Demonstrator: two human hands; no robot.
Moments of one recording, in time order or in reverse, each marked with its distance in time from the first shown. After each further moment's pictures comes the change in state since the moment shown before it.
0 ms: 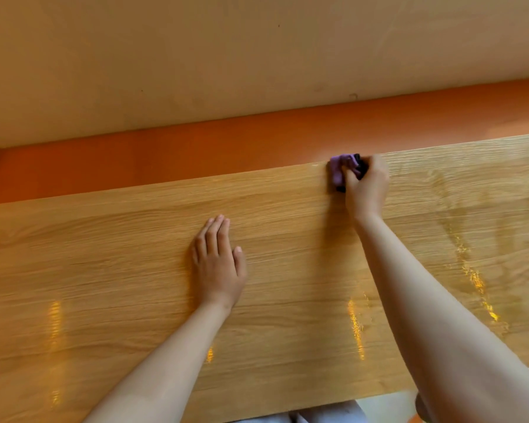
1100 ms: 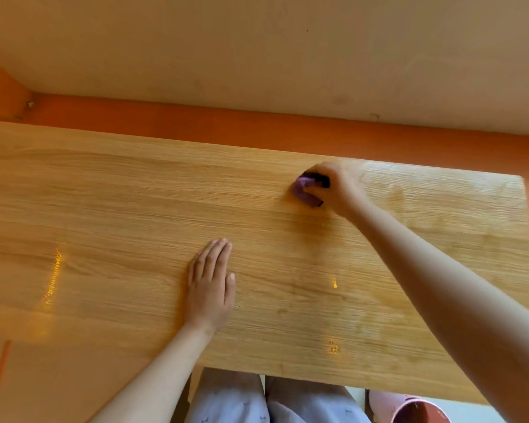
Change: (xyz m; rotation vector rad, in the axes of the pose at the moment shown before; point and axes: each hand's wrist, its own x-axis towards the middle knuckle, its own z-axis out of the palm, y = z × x) left_hand -0.112 0.103 0.033 -0.051 -0.070 -0.077; right_hand 0.046 0.029 -0.065 -0.223 -0.779 -0.634
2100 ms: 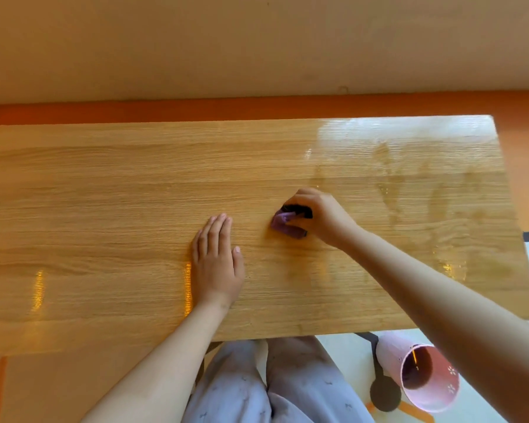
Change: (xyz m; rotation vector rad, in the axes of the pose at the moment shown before) left_hand -0.001 -0.004 0.005 0.010 0.074 0.034; right_hand -0.103 -0.033 0.054 0.047 -0.062 -0.058
